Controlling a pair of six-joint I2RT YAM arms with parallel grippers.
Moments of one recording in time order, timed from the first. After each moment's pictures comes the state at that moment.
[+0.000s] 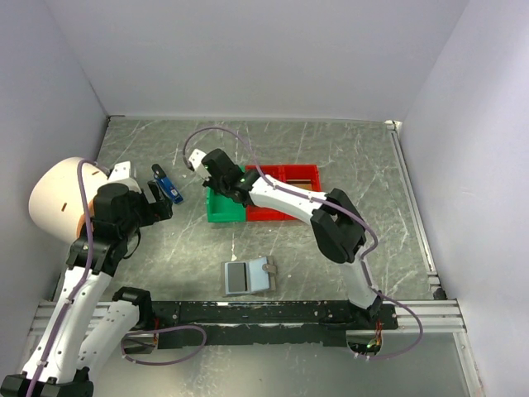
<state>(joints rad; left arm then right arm) -0.19 0.67 0.78 -0.60 -0.10 -0.37 0.92 2.09 1.69 -0.33 0.28 -0.34</state>
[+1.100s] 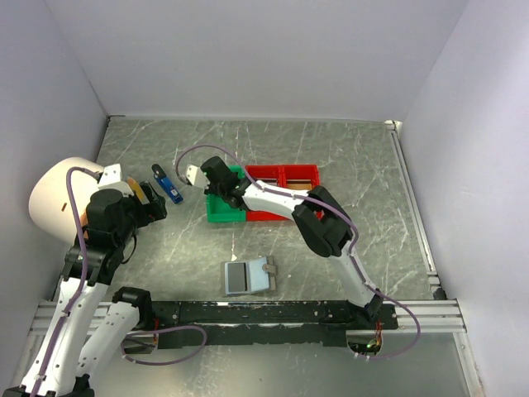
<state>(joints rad) -0.19 0.61 0.78 -0.60 -0.18 -0.38 0.90 2.23 1.68 -0.13 0.35 -0.73</state>
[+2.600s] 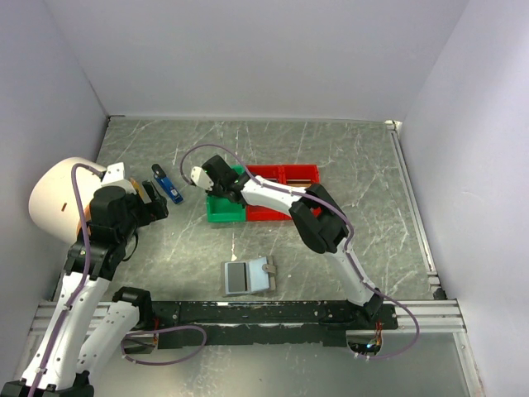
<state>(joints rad) -0.19 0.64 0.78 -0.60 -0.18 -0.38 0.87 2.29 1.77 -0.32 0.28 -0.66</state>
